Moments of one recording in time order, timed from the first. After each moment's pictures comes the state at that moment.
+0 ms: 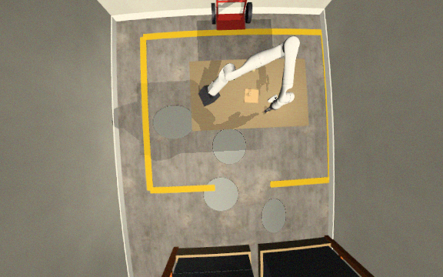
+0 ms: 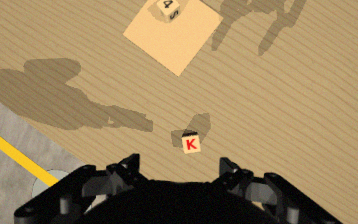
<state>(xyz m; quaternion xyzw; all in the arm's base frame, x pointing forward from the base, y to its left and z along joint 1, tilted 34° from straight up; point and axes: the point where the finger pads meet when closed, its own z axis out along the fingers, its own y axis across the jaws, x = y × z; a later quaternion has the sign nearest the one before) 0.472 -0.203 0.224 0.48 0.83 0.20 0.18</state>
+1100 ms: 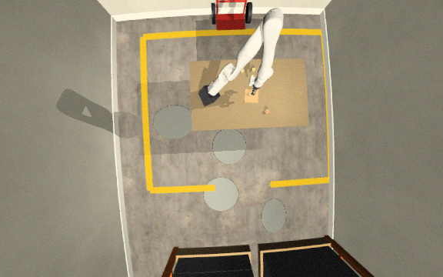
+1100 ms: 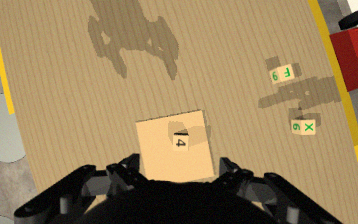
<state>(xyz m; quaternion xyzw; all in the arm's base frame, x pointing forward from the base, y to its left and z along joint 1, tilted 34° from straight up) 0.319 -0.019 0.205 0.15 0.95 0.16 0.24</state>
